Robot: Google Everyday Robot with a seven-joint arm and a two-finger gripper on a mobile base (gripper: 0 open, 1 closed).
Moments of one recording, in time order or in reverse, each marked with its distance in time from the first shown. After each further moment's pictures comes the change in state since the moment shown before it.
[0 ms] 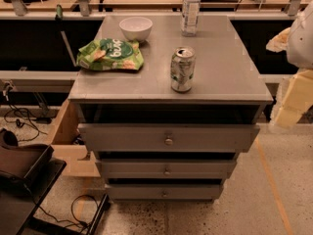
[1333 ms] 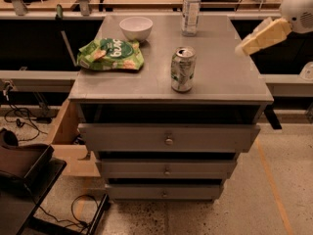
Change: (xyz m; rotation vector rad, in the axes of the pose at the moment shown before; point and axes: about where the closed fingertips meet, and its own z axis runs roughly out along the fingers) arm -0.034 -0.181 0.010 0.307 -0.619 0.180
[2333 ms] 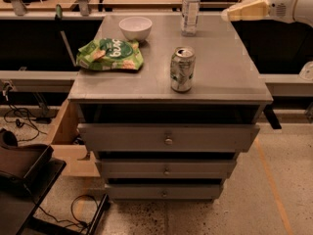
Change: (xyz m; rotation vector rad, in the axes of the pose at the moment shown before) arm -0.027 -0.109 0.050 0.266 -0.390 0.141
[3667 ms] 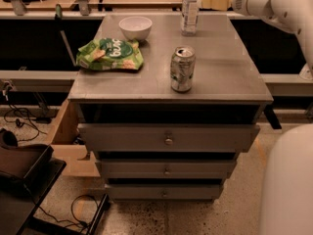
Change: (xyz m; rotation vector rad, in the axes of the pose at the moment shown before) arm 0.046 -0.048 0.126 0.156 0.047 0.195
